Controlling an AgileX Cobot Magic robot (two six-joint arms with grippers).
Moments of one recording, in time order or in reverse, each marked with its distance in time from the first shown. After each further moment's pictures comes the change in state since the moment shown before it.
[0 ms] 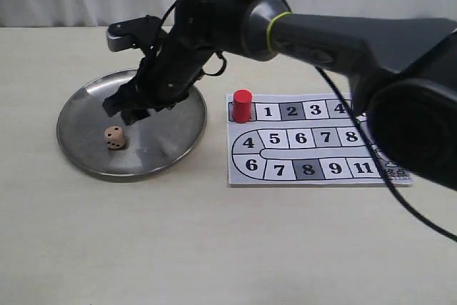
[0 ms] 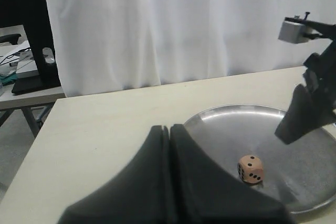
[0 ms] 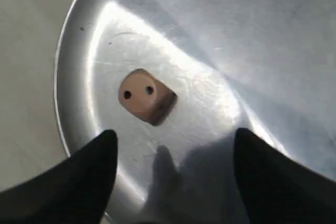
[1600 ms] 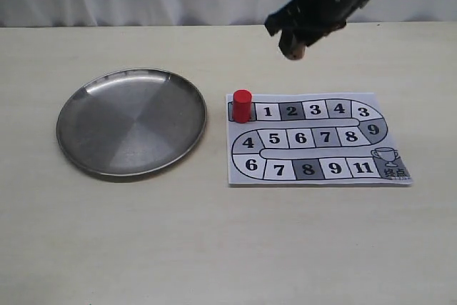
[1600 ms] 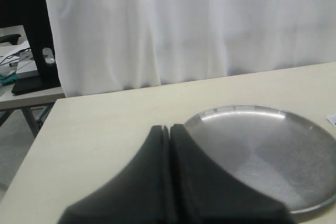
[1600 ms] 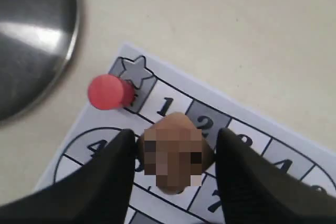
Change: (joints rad) left arm 0.000 0.000 0.000 0.000 0.000 0.000; right arm -0.417 -0.337 0.207 -0.207 0.213 -0.009
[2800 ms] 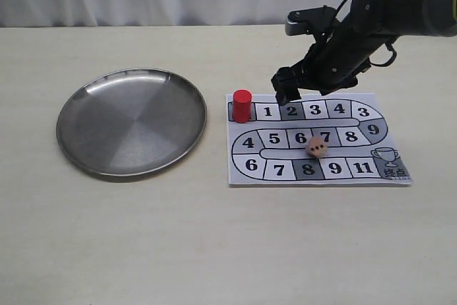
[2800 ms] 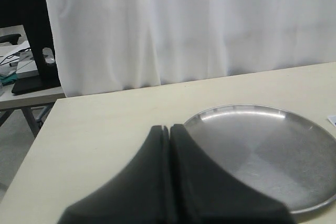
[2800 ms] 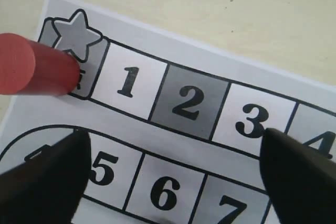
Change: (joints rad) left arm 0.000 0.000 0.000 0.000 0.002 0.000; right arm -0.032 0.026 0.337 0.032 -0.360 0.059
